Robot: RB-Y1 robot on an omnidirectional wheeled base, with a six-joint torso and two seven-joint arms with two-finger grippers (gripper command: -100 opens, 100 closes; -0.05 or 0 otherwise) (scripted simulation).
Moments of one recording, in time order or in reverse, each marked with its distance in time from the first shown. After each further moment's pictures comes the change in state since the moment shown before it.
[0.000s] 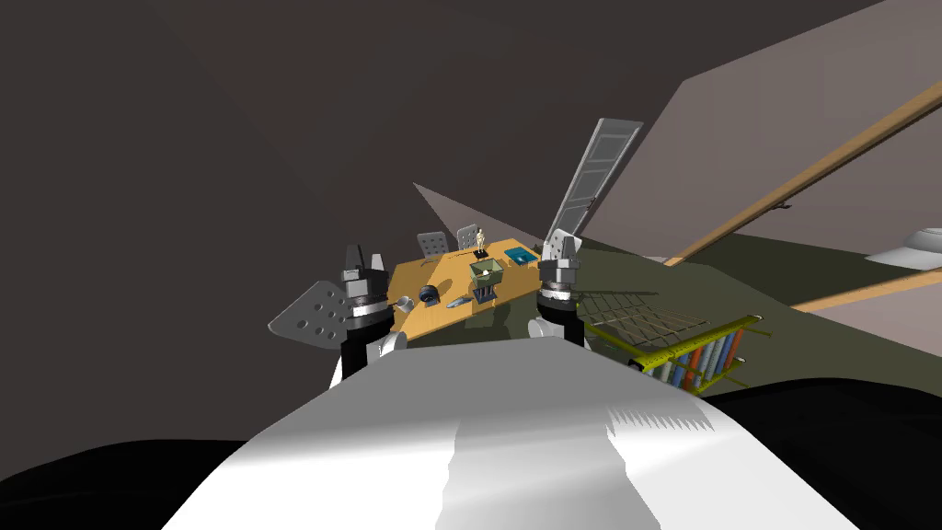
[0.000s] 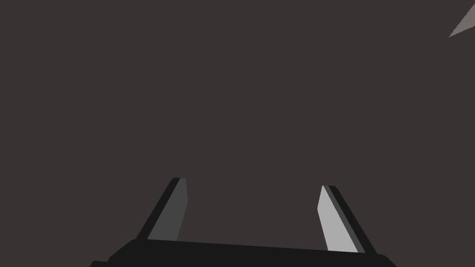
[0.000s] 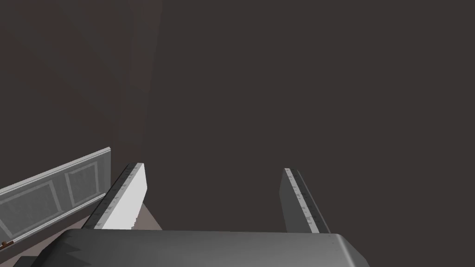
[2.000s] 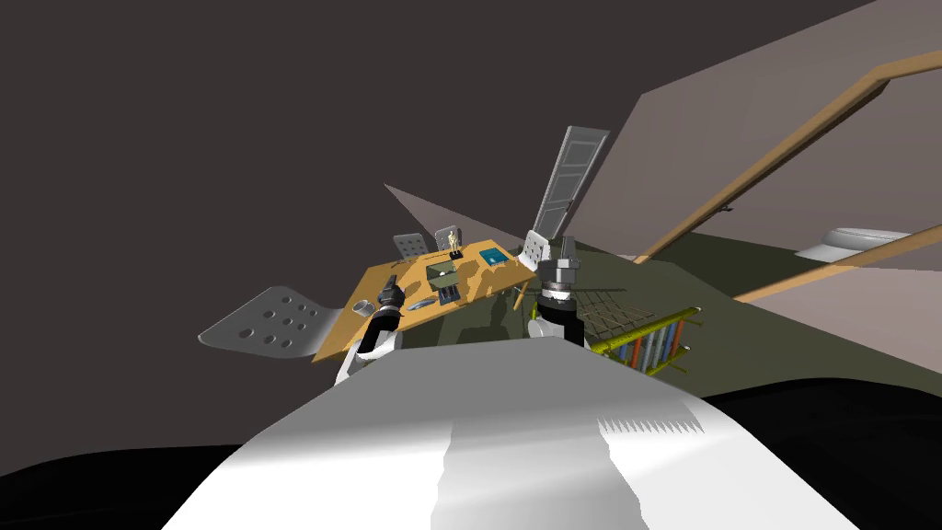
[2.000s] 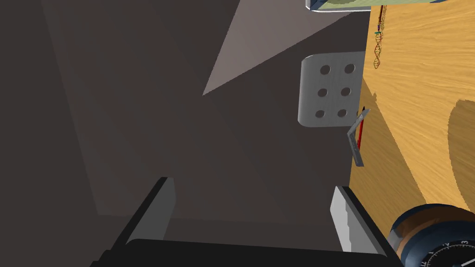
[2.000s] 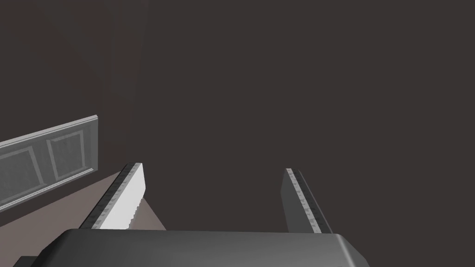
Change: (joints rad) left arm -0.126 0.155 0.119 0.415 0.038 0.449 0.237; right arm 0.000 0.000 0.000 0.000 0.000 0.000 0.000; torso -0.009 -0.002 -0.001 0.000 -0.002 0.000
